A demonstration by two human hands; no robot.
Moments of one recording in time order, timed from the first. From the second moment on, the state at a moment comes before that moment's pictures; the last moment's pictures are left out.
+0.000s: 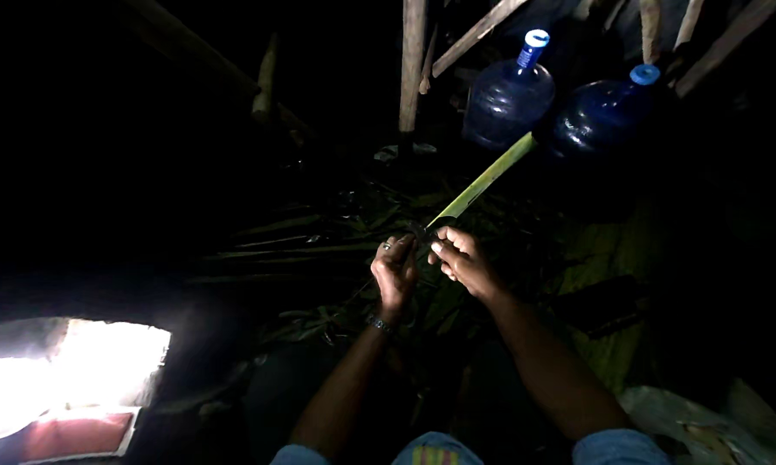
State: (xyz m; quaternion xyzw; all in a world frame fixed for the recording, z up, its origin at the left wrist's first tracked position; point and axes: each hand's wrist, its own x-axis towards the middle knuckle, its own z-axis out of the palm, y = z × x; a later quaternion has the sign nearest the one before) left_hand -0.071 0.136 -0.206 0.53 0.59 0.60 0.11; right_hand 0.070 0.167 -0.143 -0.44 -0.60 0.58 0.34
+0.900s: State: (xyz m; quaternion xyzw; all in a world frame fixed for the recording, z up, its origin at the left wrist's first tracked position) left_hand -0.121 0.125 -0.193 0.59 0.65 0.45 0.14; right_hand 0.119 0.254 -0.158 -0.44 -0.35 0.59 0.58
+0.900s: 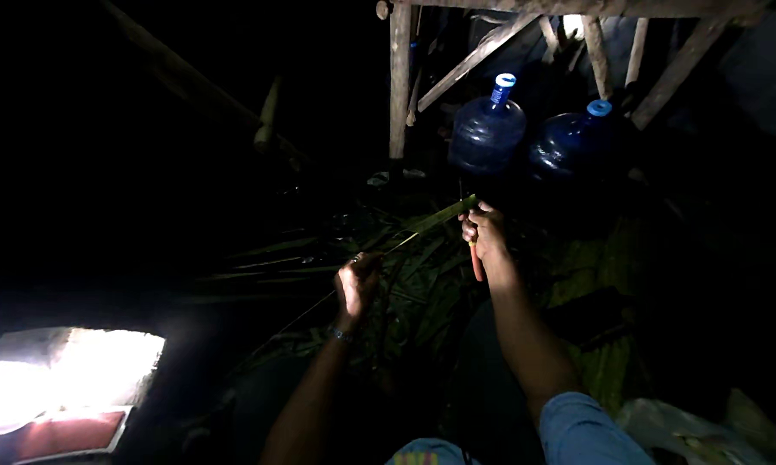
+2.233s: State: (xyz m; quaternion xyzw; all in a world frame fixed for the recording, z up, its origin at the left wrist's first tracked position) left_hand -0.107 0.132 -0.186 0.51 0.53 0.47 0.49; right_hand 0.142 0.224 -0.159 -0.43 -0.48 0.56 0.52
